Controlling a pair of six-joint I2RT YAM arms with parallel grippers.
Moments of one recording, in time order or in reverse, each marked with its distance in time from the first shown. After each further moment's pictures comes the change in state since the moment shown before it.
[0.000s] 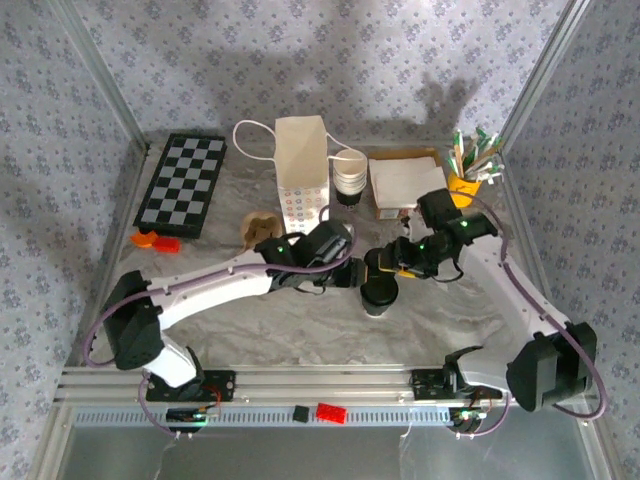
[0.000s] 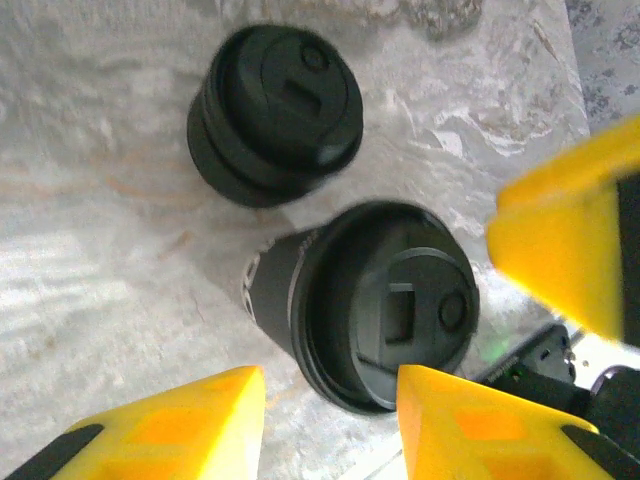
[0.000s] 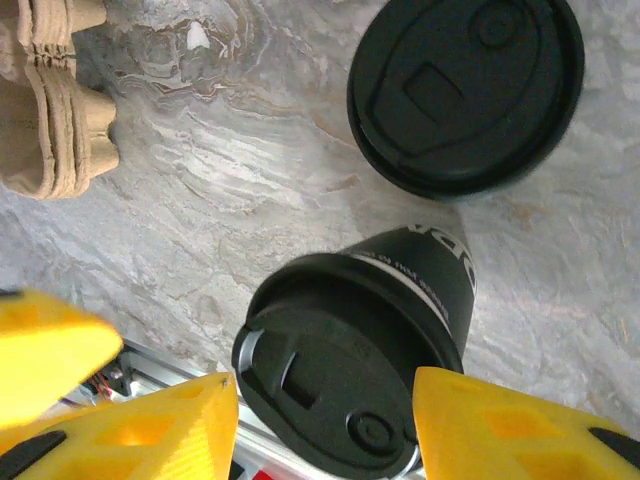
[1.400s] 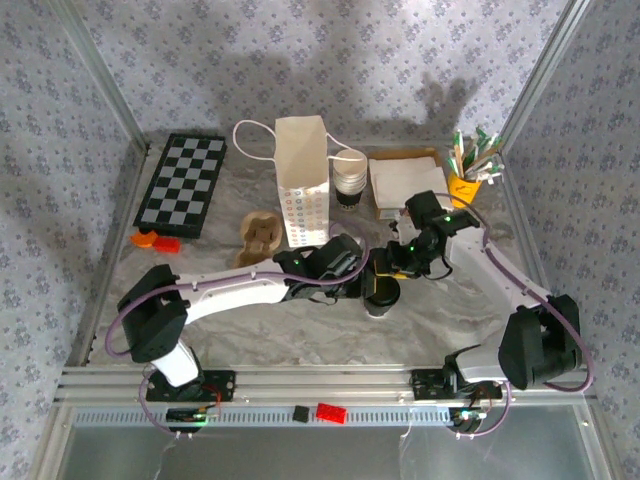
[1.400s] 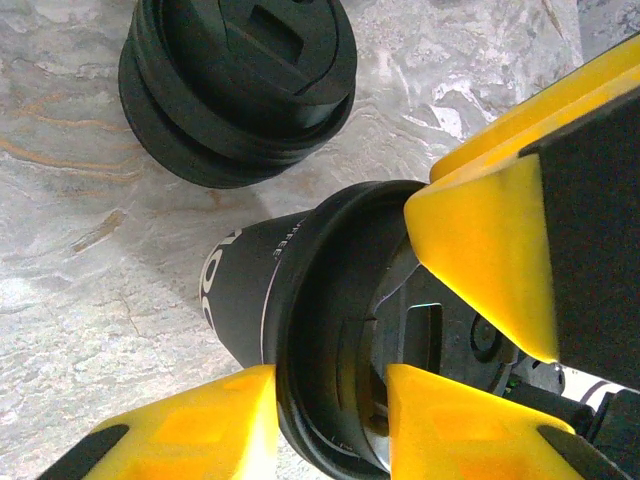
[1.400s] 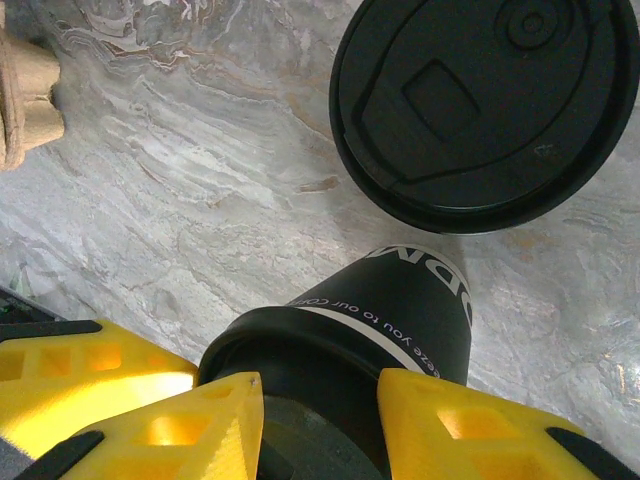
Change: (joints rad) left arm -0.020 0.107 -0.066 0.191 0.032 -0.060; right arm 0.015 0.095 -0.042 0.059 0.004 -0.081
